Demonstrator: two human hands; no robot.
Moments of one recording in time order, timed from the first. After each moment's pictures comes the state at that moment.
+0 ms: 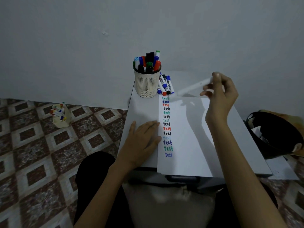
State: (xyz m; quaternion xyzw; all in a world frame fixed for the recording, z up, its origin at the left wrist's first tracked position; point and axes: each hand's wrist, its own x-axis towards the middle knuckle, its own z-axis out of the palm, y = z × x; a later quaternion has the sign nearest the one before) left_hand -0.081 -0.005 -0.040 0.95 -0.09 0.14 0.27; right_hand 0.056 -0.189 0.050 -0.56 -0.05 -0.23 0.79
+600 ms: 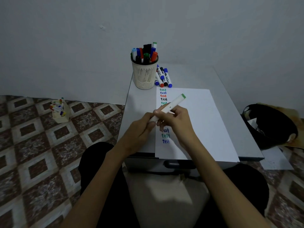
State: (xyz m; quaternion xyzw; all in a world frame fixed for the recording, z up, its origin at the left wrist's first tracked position) left_hand -0.094 -0.010 -0.022 0.89 -0.13 0.15 0.42; right_hand -0.047 -0.155 0.012 -0.64 -0.16 0.11 0.74
